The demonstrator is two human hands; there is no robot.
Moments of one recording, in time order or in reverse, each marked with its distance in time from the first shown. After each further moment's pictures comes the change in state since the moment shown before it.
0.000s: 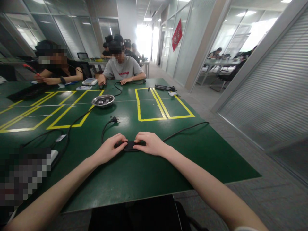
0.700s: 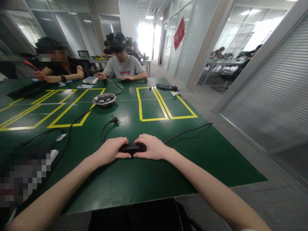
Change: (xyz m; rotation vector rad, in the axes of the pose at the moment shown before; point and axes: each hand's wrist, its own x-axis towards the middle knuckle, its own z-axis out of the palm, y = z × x) left_hand 0.002 0.000 -0.006 0.248 -0.191 0.084; right_hand -0.003 -0.006 0.001 -0.026 -0.089 0.026
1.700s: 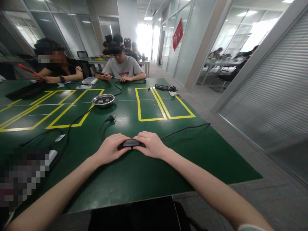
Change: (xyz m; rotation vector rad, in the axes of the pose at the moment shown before) left_hand 0.003 0.008 0.004 0.071 0.209 0.123; right_hand -0.001 0.001 0.003 -0.206 0.222 -0.194
